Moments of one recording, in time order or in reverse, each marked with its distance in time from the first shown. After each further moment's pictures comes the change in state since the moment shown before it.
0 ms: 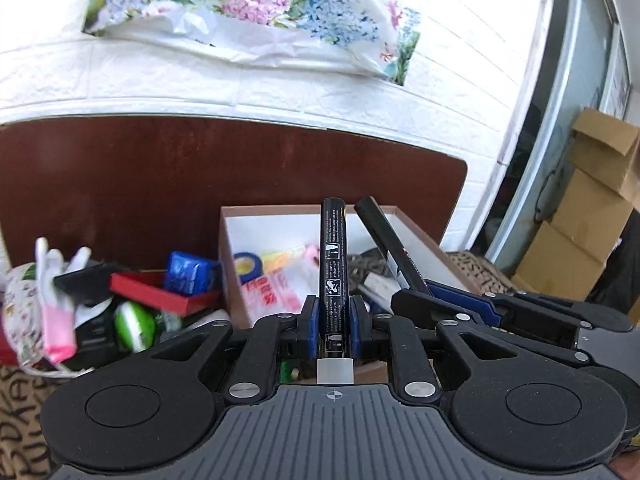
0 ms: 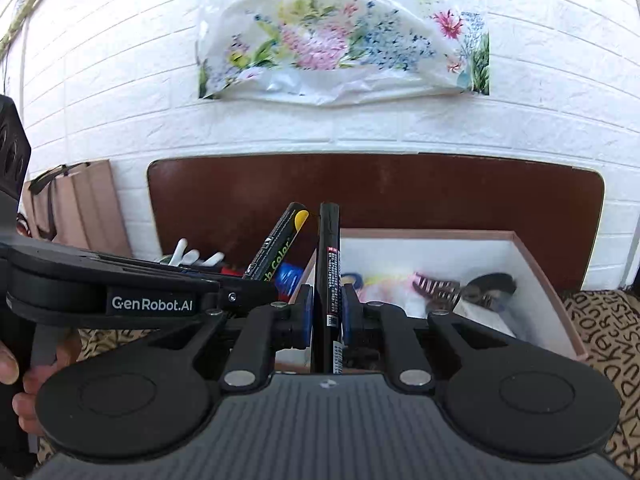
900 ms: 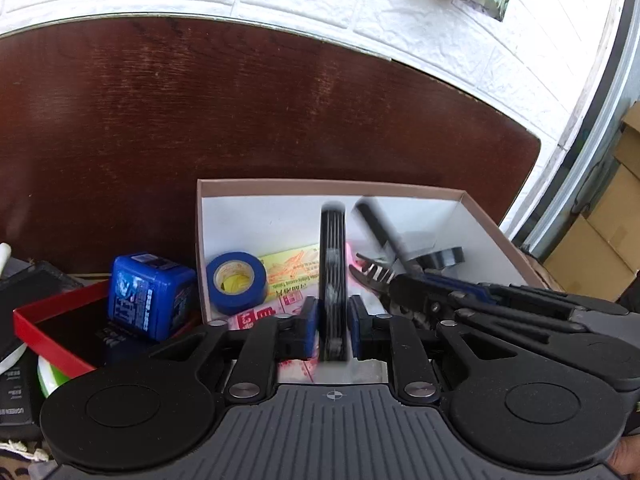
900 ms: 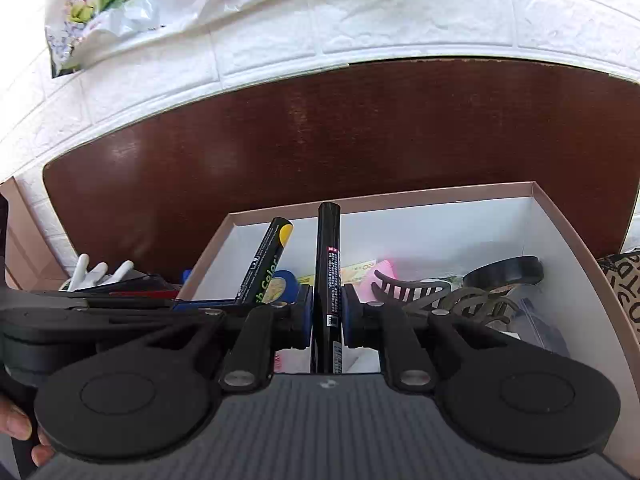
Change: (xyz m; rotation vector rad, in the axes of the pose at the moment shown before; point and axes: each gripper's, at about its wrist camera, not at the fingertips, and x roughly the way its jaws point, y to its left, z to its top) left arm 0.166 0.042 0.024 -0.064 0.121 0.017; right arm 0.172 -0.095 0.012 0.152 0.182 -0.012
